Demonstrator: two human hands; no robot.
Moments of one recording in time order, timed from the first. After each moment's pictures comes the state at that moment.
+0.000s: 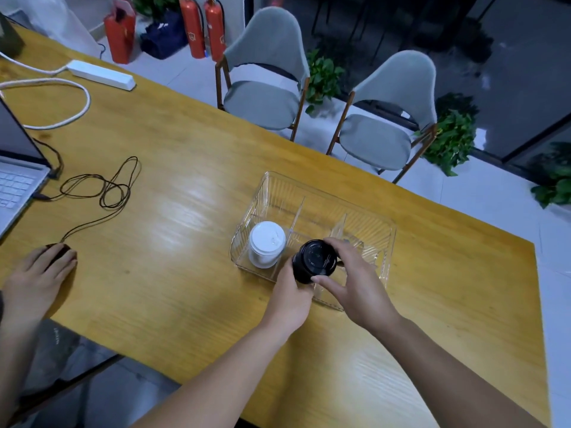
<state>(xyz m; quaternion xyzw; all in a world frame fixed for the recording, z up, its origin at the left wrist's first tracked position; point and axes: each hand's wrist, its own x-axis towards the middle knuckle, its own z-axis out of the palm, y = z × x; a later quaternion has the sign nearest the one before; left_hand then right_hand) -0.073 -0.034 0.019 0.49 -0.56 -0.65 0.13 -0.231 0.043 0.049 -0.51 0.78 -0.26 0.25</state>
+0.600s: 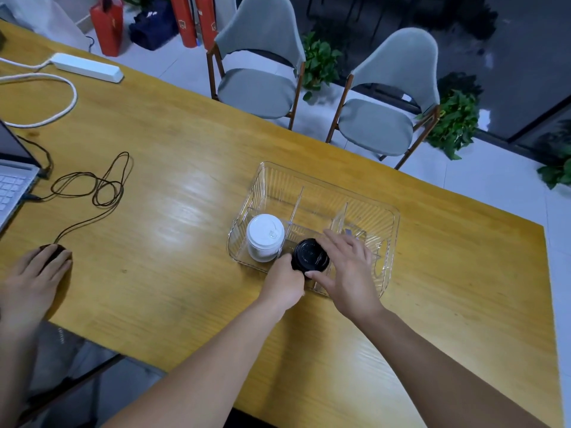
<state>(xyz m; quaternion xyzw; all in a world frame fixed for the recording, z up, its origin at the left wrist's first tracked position) -0.082 -0.064 0.002 0.54 -0.60 -0.59 -0.01 -0.225 0.035 0.000 -0.53 0.81 -0.21 0.12</state>
